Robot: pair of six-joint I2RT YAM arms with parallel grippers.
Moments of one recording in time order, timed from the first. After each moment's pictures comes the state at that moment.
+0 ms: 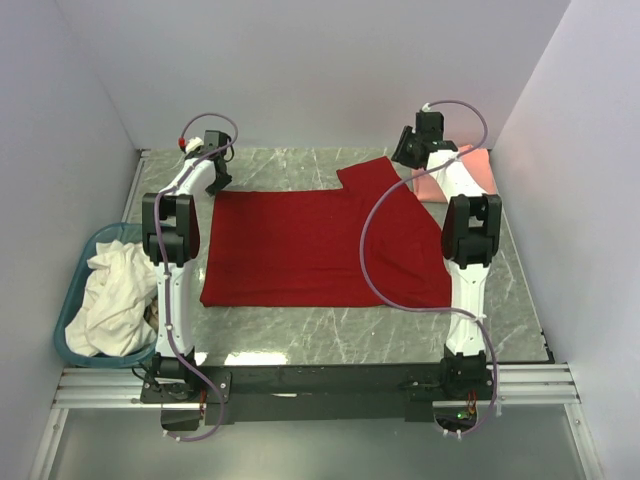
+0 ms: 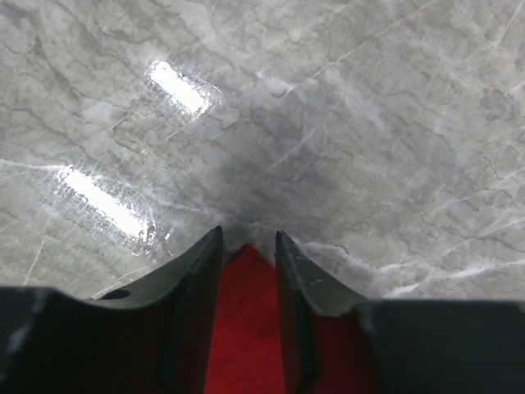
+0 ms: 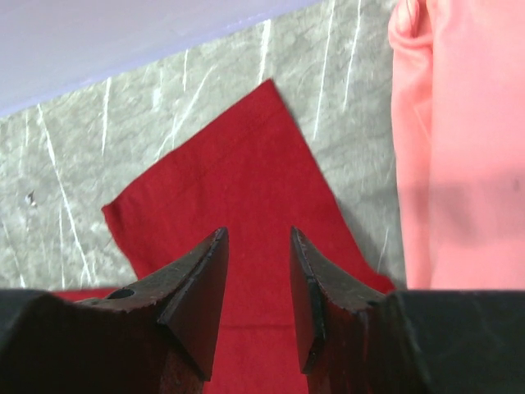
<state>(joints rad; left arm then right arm) -0.07 2.40 2.01 -0.59 -0.40 -0.76 0.07 2.34 2.06 -0.41 -0.06 0.40</state>
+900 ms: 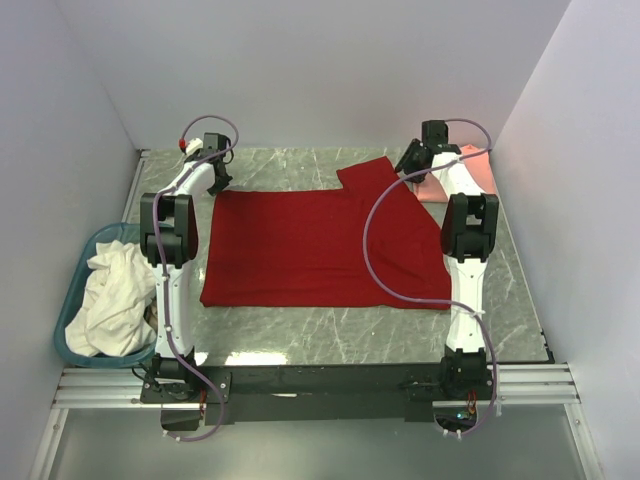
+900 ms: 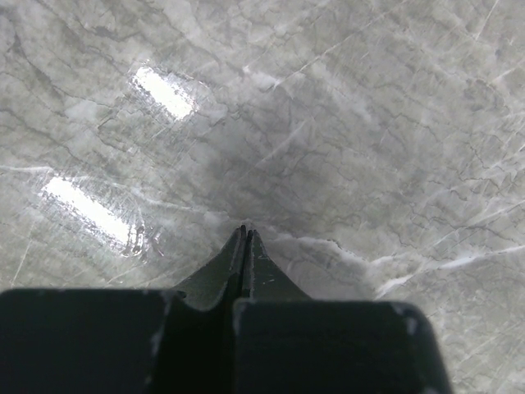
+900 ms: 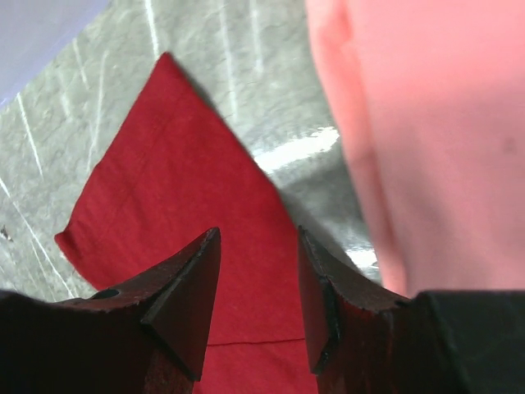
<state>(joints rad) -0.07 2.37 1.94 -0.51 -0.38 -0.74 0.01 2.49 2.20 -0.57 -0.11 0.58</state>
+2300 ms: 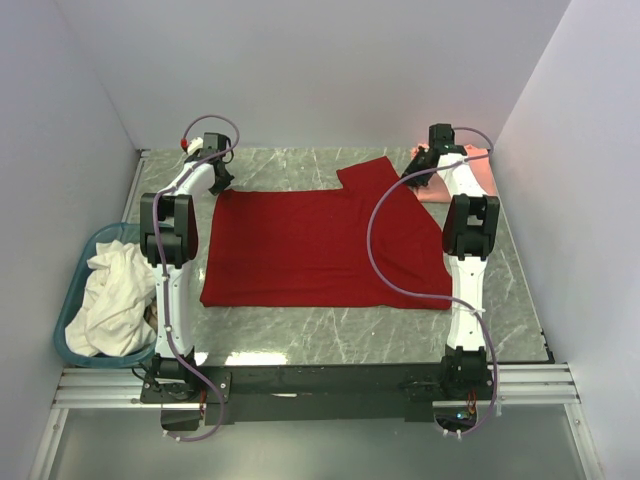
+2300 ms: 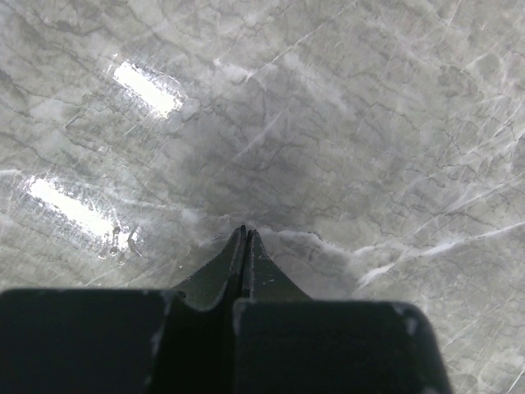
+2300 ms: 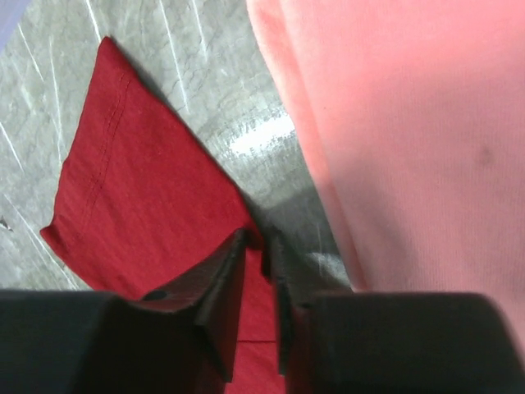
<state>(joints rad) -0.07 2.37 1.93 -0.48 -0.33 -0.73 -0.03 2.59 2.31 -0.69 -0.22 0.61</state>
